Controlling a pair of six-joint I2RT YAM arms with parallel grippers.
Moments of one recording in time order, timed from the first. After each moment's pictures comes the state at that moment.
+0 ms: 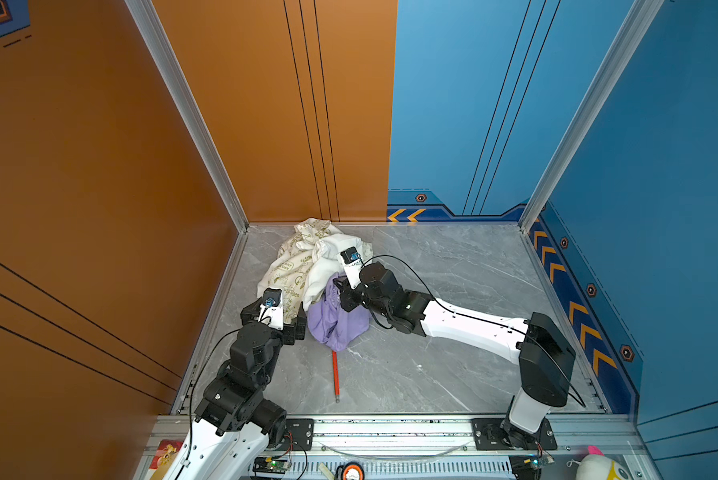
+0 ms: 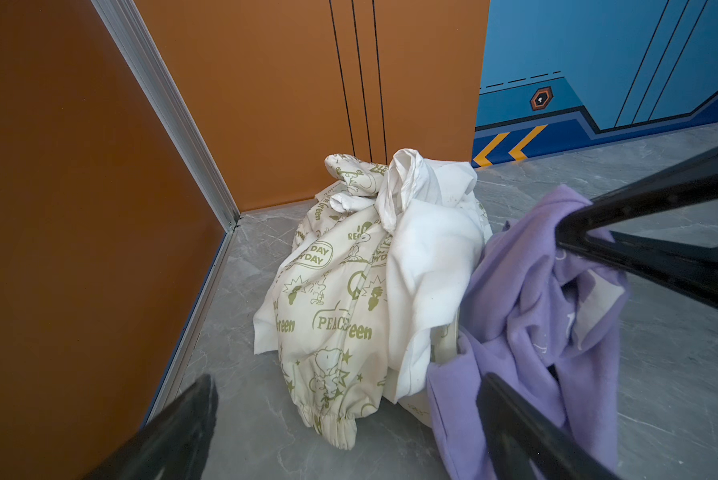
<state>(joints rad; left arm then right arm) -0.42 0.40 0.59 -0.45 -0.42 0.04 0.99 1.76 1.36 0.07 0.11 0.27</state>
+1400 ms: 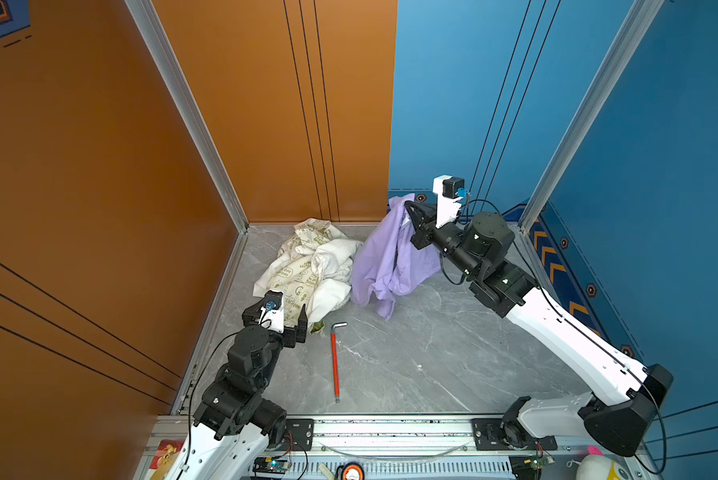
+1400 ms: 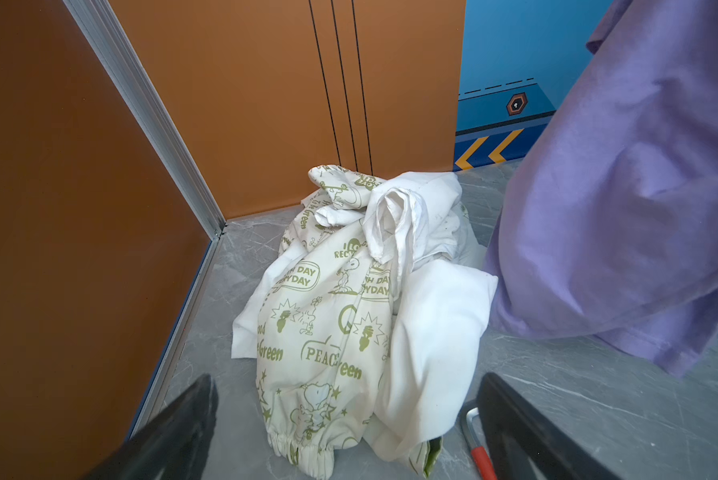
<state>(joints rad) -0.42 0.38 0.58 -0.46 -0.37 0.06 0.62 1.34 1.42 0.02 0.04 0.15</state>
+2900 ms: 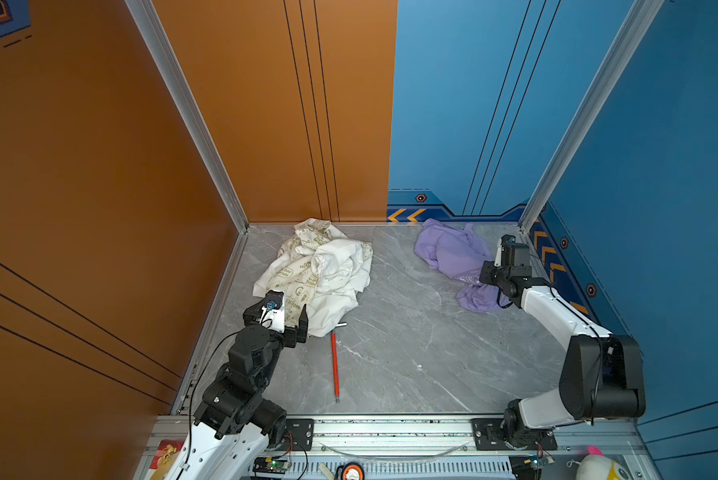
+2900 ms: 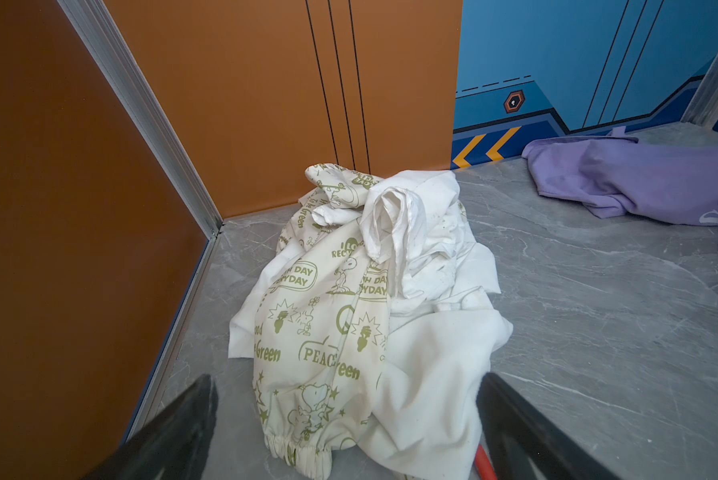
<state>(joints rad) -0.42 0.38 0.58 -0.46 -0.36 0.06 0.00 1.44 0.95 -0.22 0.12 0.21</state>
